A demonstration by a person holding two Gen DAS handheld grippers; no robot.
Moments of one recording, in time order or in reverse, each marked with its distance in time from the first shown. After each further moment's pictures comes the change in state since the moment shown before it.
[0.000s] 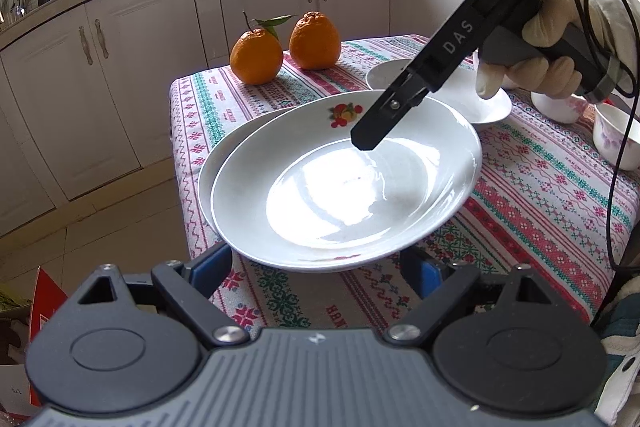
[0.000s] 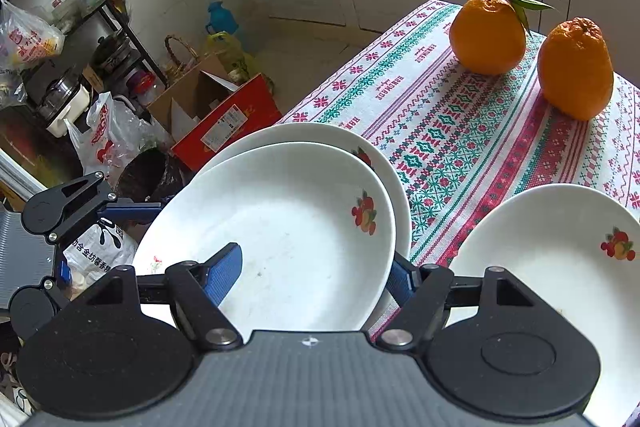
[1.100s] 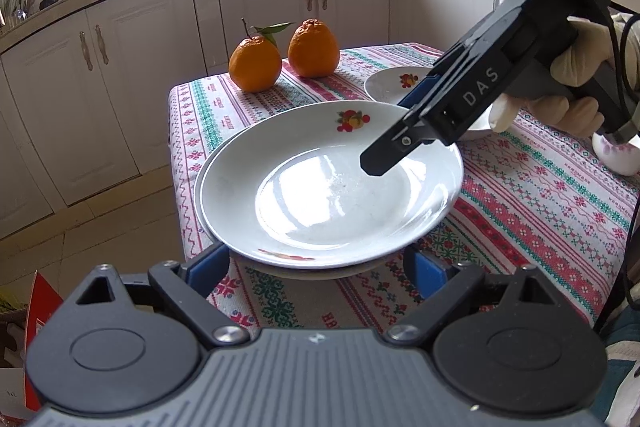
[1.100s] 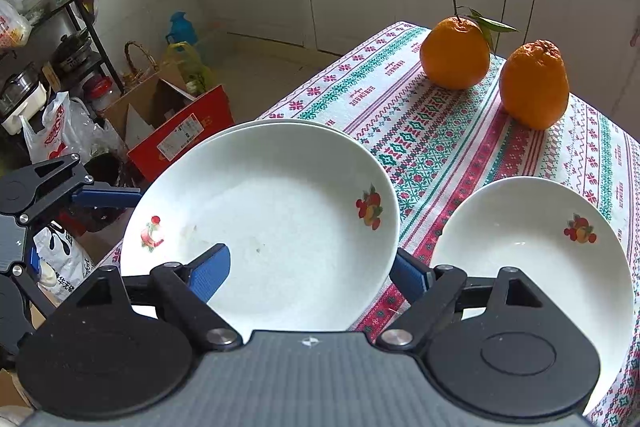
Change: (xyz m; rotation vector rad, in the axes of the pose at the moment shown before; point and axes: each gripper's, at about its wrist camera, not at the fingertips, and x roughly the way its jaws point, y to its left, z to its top) left arm 0.002 0.001 -0.001 0.000 -0.029 -0.001; right arm -0.001 0.028 -0.024 -0.038 -0.073 -0.192
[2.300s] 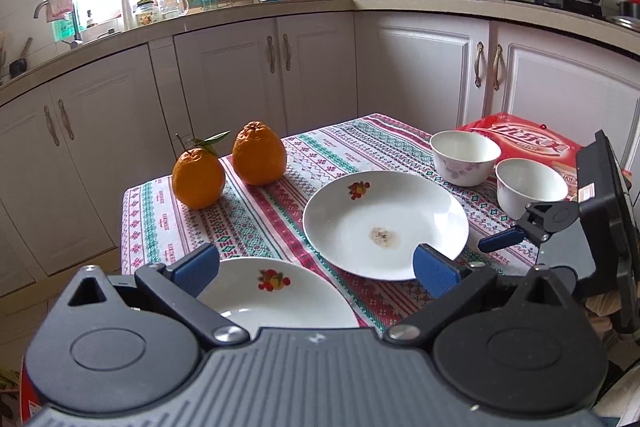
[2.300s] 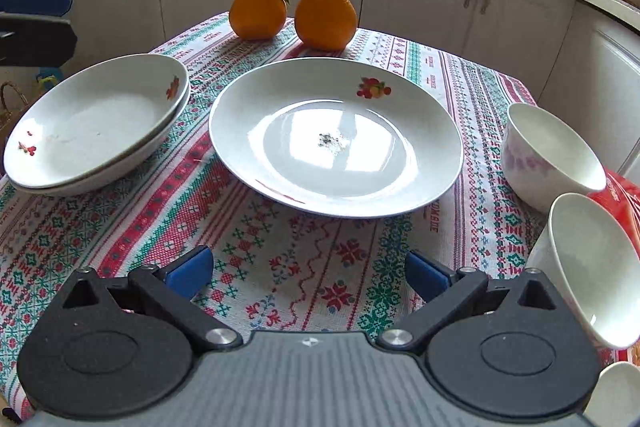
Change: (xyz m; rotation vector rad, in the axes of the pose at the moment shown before) left arm 0.016 -0.053 0.107 0.079 -0.124 -0.050; right arm -0.040 -0.048 -0.129 0.199 -0.130 -0.399
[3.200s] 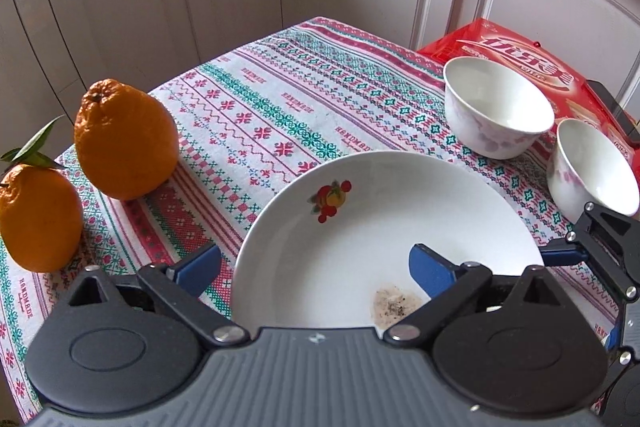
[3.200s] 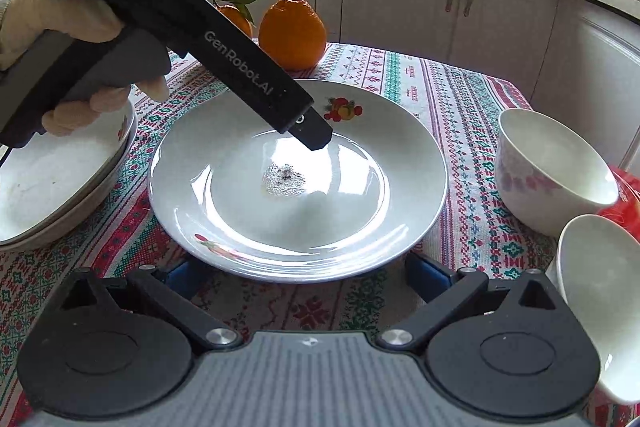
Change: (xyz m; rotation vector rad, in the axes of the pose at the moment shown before) left arm 0.205 -0.012 0.057 0.117 0.346 -0.253; right arm 0.024 -0.019 0.020 0.063 -0.064 -0.004
